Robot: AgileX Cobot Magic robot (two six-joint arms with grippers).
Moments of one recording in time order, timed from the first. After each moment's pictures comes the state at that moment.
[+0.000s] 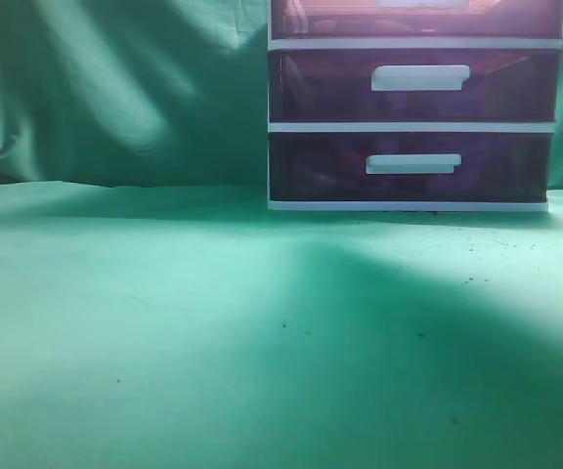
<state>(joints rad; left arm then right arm) -0.70 1.01 -1.15 0.28 0.86 -0.26 0.16 1.74 -1.24 -0.44 -0.32 -0.67</state>
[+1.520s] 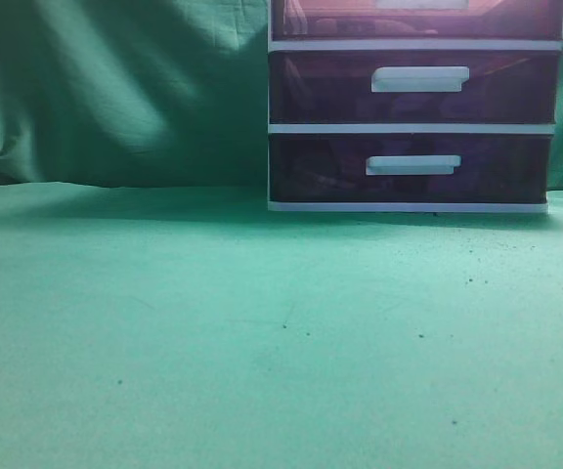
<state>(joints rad) -0.70 0.08 -0.26 -0.08 0.39 -0.10 0.56 0.74 -0.87 0.40 0.93 -0.33</state>
